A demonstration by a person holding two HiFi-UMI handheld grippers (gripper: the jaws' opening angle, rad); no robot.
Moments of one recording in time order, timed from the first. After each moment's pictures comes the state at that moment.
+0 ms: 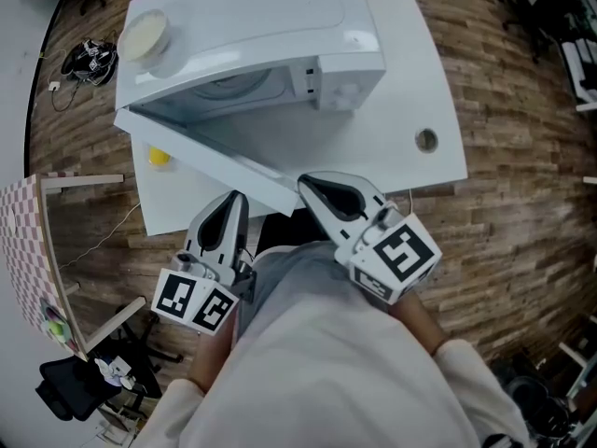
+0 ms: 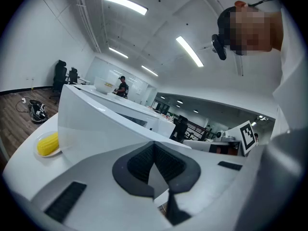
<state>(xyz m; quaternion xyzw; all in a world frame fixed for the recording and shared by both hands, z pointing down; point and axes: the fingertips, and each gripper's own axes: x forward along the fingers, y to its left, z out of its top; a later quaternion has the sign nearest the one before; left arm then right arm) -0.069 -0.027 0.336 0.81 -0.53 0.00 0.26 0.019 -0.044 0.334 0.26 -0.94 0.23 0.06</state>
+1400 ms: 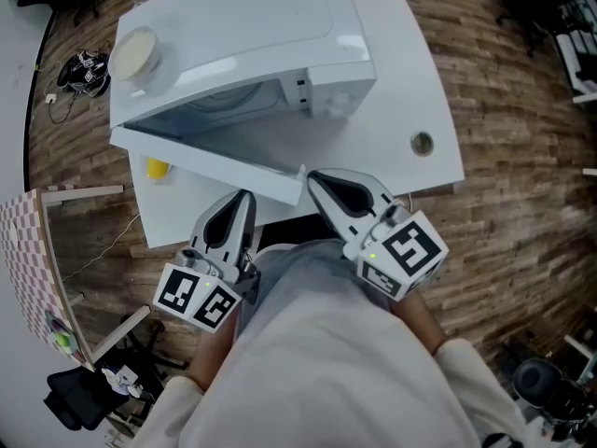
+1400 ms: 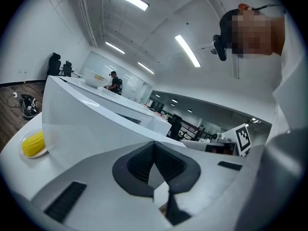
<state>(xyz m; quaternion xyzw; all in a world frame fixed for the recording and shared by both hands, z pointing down) -0.049 -0.051 0.338 0.83 -0.49 -0.01 0.27 0.040 -0.068 0.337 0.29 -0.92 0.24 0.05</state>
